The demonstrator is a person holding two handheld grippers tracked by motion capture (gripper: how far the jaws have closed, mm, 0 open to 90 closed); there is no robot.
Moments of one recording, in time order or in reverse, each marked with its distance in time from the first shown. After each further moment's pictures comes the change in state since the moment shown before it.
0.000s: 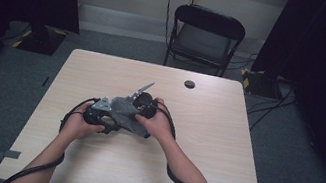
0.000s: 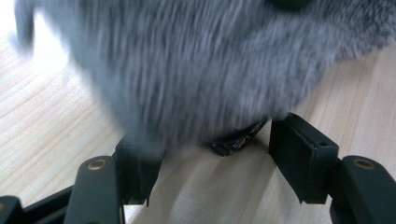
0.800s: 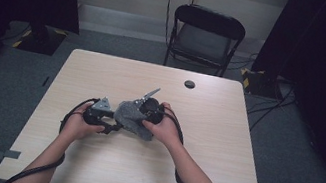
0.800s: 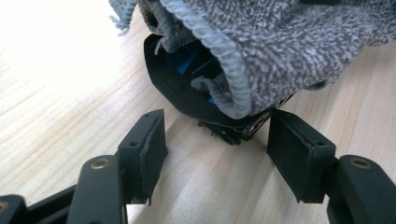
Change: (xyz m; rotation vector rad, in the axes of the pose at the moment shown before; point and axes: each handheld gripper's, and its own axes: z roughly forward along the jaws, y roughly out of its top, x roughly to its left) left arm -0.001 0.000 0.000 -0.002 0.003 -0.005; right arm -0.004 -0.026 -0.014 0.021 -0.022 -0.012
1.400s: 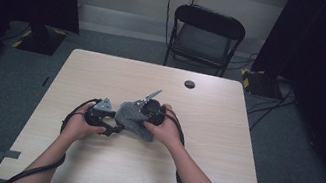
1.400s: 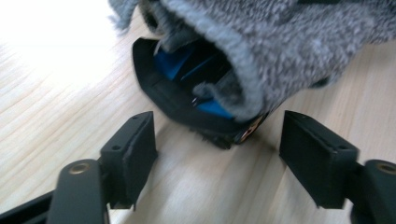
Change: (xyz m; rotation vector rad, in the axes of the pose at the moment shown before) left arm -0.004 0.004 0.005 -0.007 -0.027 0.000; right arm -0.001 -0.005 0.000 -0.002 -0.001 0.010
